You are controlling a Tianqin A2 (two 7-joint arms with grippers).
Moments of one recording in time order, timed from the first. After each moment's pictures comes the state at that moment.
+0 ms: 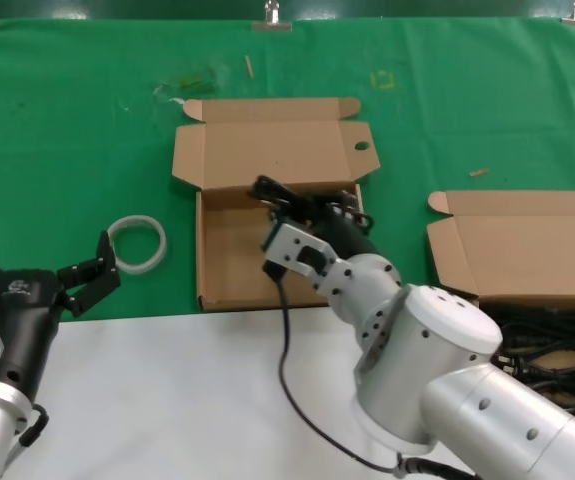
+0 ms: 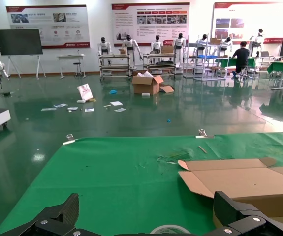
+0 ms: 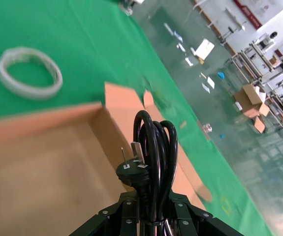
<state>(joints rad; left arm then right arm) 0.00 -0.30 1.60 -1.60 -1.80 0.00 0.00 0.66 0.17 -2.44 1.20 2.75 0.57 -1.48</state>
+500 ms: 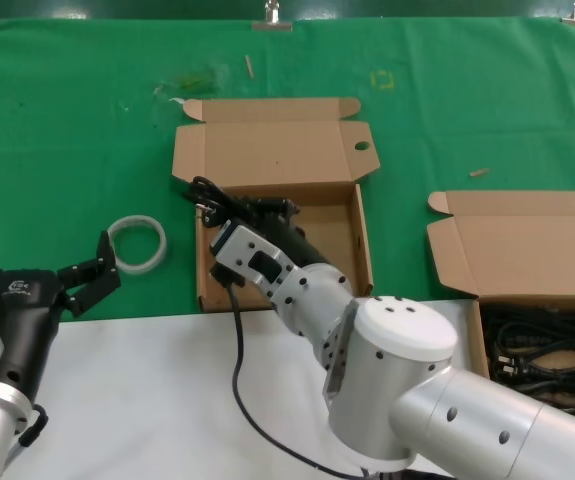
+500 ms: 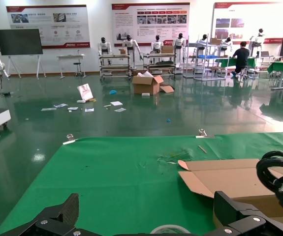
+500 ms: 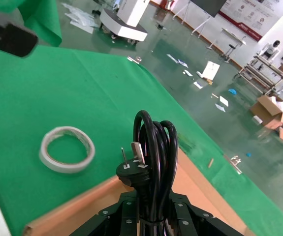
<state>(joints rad) 0.00 -0.30 1.60 -1.60 -1.80 0.00 0.00 0.75 0.17 -2.68 1.21 2.75 0.54 -1.12</state>
